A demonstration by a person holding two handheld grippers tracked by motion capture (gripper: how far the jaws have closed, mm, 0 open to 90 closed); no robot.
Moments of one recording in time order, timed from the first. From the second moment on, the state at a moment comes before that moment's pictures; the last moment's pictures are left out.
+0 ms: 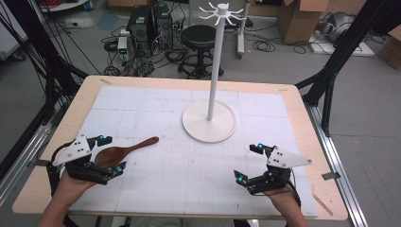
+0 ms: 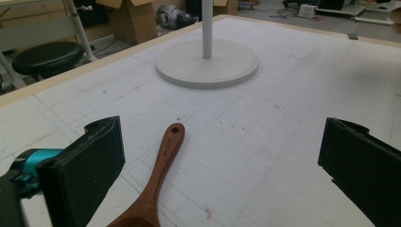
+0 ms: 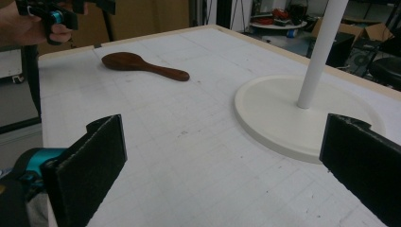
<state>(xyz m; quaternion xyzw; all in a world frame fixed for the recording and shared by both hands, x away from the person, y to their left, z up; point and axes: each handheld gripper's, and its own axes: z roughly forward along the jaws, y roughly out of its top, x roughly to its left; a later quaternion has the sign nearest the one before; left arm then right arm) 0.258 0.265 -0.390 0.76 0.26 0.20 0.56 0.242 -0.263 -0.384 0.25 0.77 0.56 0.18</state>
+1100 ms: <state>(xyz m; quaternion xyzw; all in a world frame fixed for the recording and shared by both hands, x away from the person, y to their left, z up) 0.261 0.290 -0.383 0.82 0.25 0.18 0.48 0.242 -0.264 -0.387 0.24 0.79 0.55 0.16</state>
